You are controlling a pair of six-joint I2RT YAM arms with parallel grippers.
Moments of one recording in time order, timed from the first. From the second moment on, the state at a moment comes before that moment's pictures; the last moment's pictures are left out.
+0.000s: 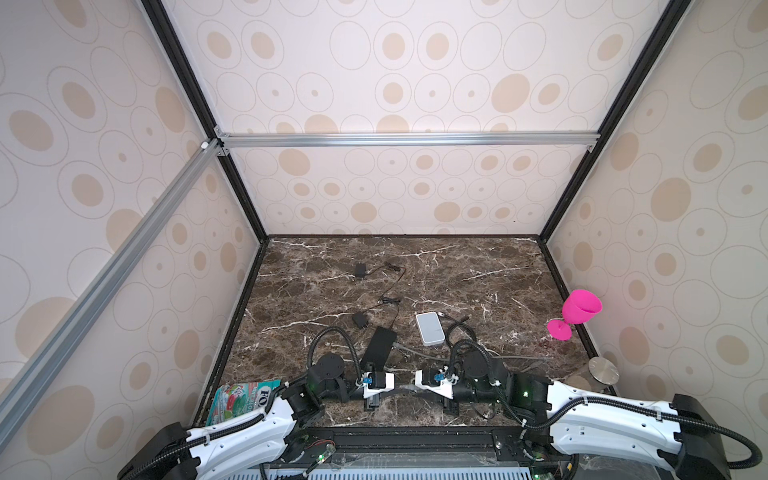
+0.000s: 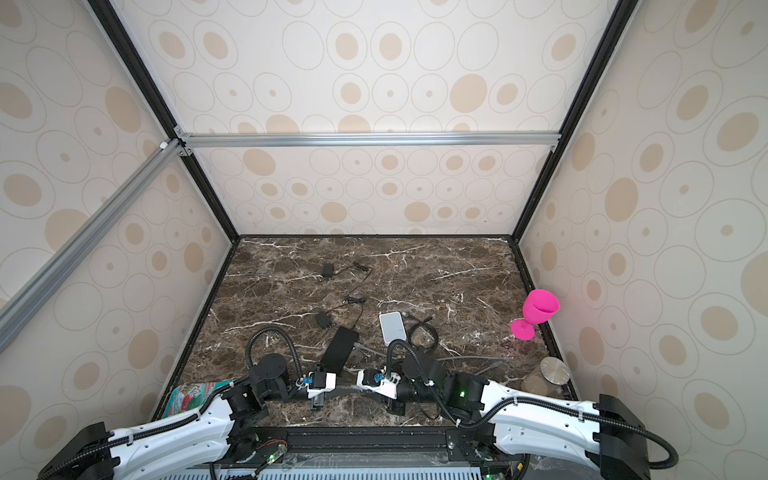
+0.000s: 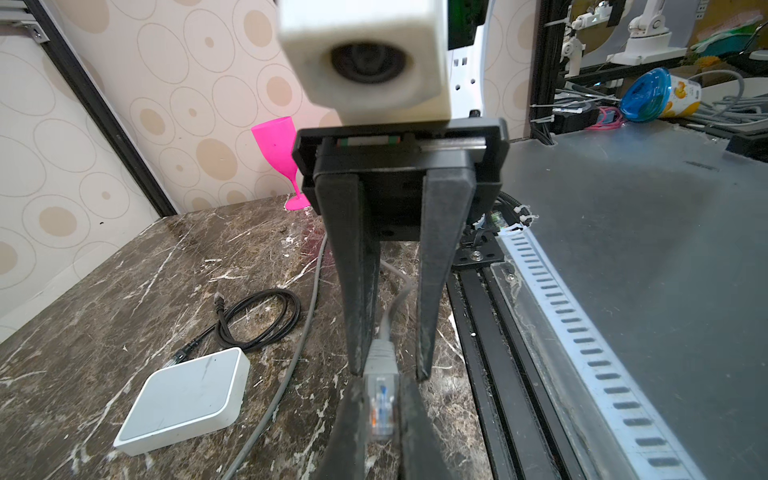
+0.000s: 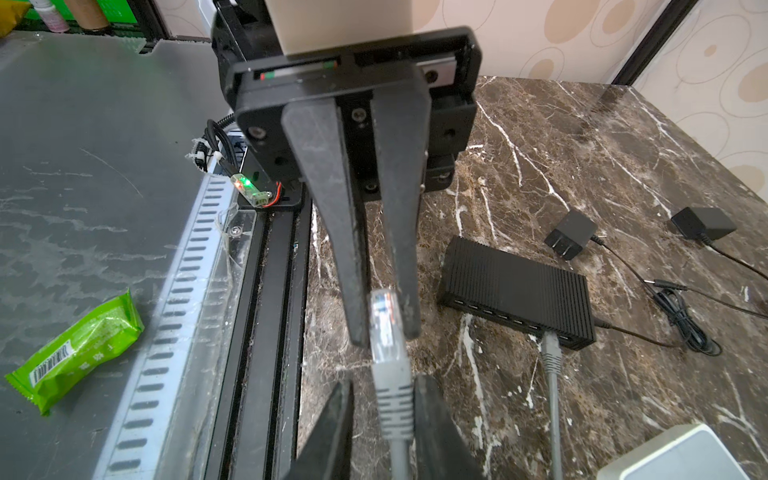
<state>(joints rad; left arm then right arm) -0.88 0.82 0.15 0.49 0.64 0.31 1.14 0.90 0.45 -0.04 -0.23 -0.25</state>
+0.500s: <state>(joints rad) -0.88 0.81 0.15 0.50 0.50 0.24 1.14 0.89 0.44 -0.05 -0.18 -0.23</state>
